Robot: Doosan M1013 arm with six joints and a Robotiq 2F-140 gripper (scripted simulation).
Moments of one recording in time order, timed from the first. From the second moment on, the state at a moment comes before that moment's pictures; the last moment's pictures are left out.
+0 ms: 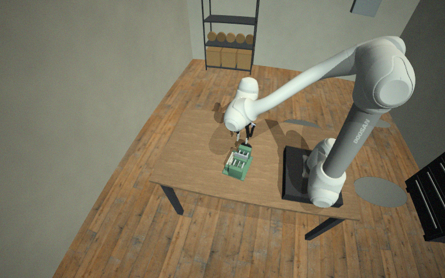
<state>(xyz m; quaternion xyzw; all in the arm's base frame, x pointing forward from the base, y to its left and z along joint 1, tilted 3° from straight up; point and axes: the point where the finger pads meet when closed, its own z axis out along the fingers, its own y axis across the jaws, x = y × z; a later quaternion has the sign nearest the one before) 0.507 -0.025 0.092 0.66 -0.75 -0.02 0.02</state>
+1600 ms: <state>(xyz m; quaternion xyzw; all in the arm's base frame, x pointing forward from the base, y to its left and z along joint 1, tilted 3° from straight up) 0.466 -0.086 0.020 0.66 -0.75 -0.02 0.03</state>
